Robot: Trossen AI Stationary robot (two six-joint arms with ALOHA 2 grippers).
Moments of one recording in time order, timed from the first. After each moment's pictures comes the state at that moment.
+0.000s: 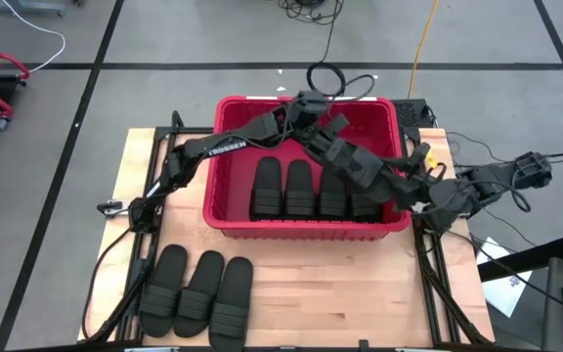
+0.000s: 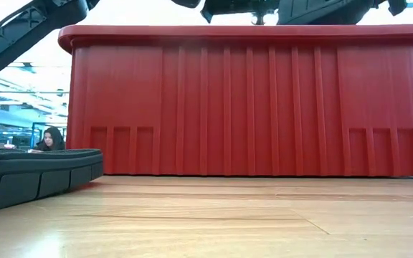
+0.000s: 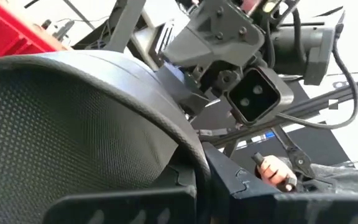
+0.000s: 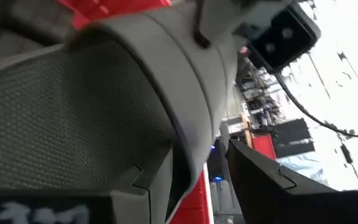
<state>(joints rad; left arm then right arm) 0.27 2.25 2.35 -0.30 0.82 -0.90 0.36 0.73 0.94 -0.77 1.01 -0.67</state>
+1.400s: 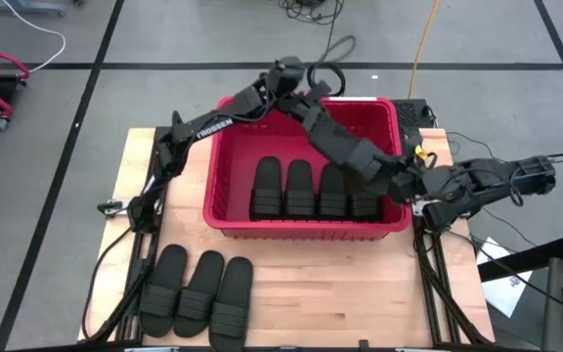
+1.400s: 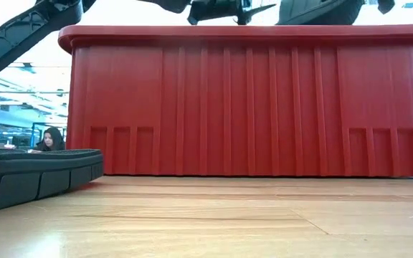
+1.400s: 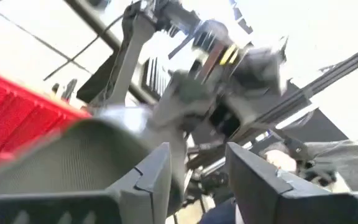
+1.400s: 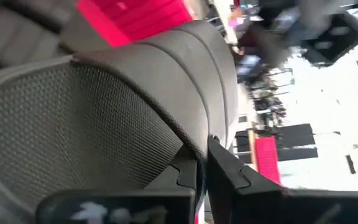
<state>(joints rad) 0.44 2.20 2.35 -0.31 0.95 -0.71 0.25 0.77 1.02 -0.80 0.88 -0.77</state>
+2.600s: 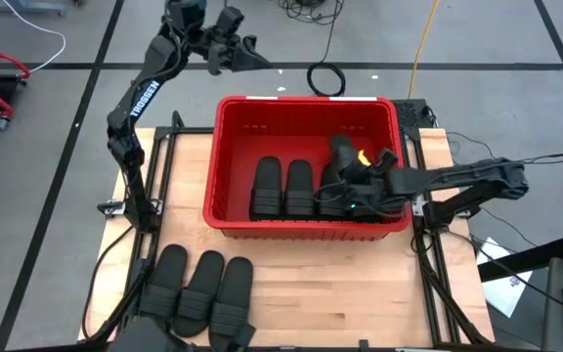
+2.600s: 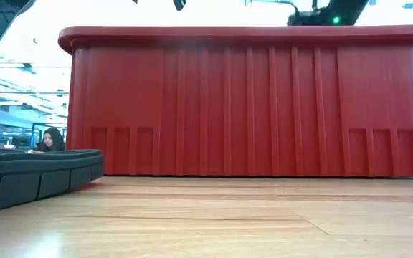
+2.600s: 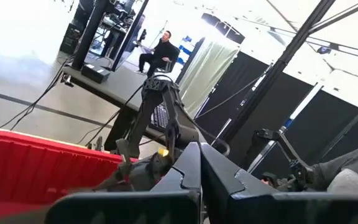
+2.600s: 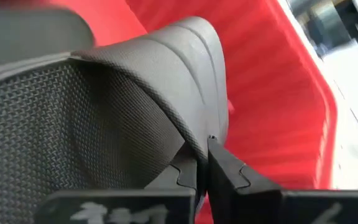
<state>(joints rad) 0.82 1.88 2.35 -0.51 1.27 -0.46 0.04 1.33 1.07 -1.14 0.93 0.52</state>
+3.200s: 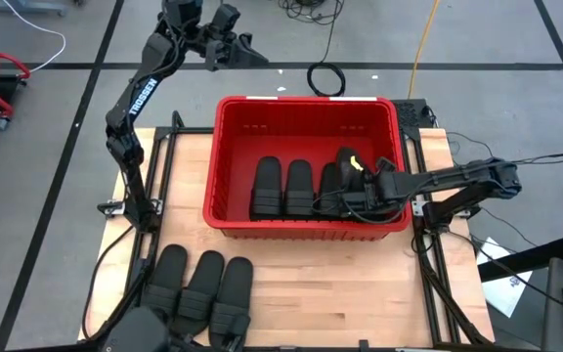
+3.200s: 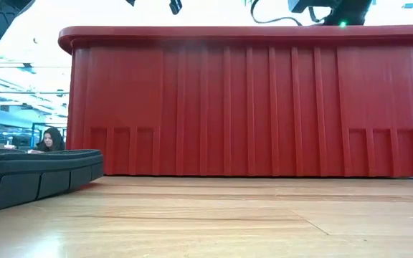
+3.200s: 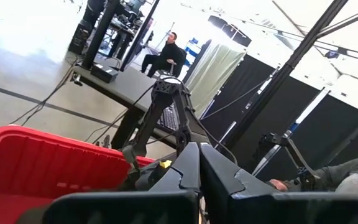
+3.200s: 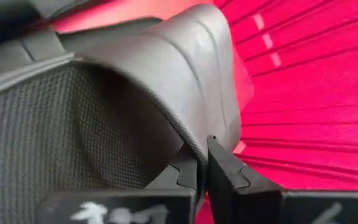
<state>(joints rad) 0.87 1.88 2.35 -0.53 1.28 -0.45 0.07 1.40 1.10 -1.29 0.67 0.62</state>
